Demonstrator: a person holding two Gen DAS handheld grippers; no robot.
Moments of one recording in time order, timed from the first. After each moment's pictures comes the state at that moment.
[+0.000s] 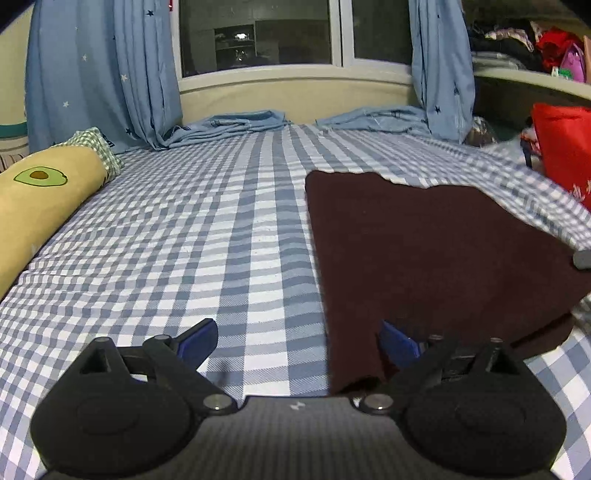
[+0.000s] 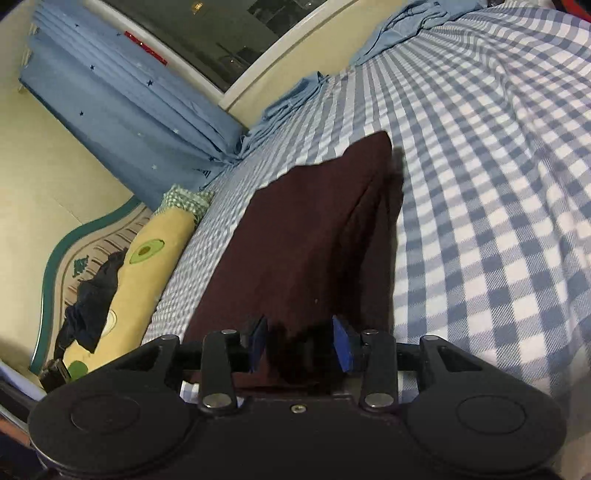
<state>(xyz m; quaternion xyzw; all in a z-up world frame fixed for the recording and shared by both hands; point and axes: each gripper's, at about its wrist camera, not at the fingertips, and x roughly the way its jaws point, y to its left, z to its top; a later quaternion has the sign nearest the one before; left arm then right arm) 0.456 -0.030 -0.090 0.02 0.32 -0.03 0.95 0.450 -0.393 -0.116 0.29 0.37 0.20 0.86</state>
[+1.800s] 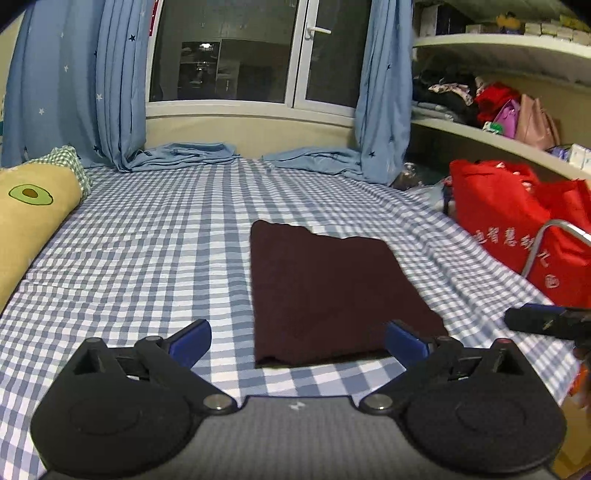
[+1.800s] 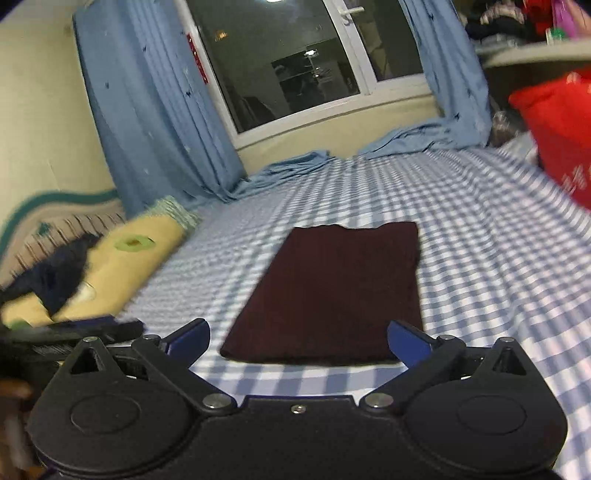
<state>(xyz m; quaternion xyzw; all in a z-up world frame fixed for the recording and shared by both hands) 0.325 -0.004 0.032 -0.05 0.28 -0.14 0.95 0.264 -0.249 0.006 0.11 0.27 0.08 0.95</state>
